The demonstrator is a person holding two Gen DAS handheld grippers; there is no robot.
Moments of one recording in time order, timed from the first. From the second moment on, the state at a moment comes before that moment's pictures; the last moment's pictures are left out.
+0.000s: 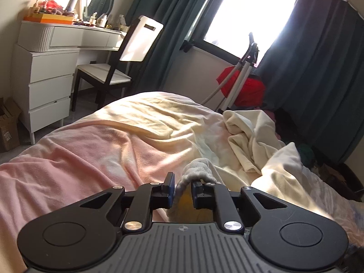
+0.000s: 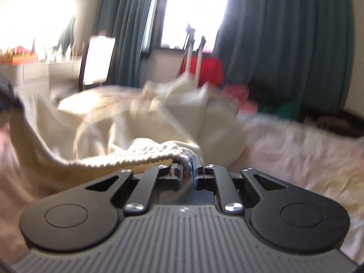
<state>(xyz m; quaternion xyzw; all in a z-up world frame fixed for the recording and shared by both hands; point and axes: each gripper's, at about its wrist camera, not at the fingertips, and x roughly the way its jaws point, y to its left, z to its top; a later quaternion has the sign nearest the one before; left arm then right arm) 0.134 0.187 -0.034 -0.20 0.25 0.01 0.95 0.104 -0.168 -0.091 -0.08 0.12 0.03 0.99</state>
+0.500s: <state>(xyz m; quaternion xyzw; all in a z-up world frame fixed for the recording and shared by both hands) 0.083 0.121 -0.051 -0.07 0.41 -0.11 0.90 0.027 -0.262 -0.098 0.10 0.35 -0.02 0.93</state>
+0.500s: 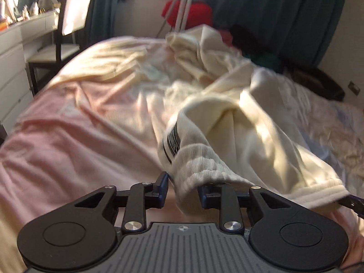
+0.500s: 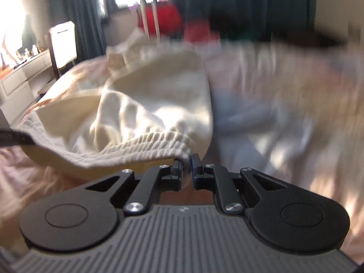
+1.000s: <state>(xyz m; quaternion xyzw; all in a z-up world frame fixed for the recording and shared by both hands) 0.056 0.159 -0.035 -0.23 0.36 -0.15 0.89 0.015 -0.309 -0.076 0.29 0.27 0.03 0.92</state>
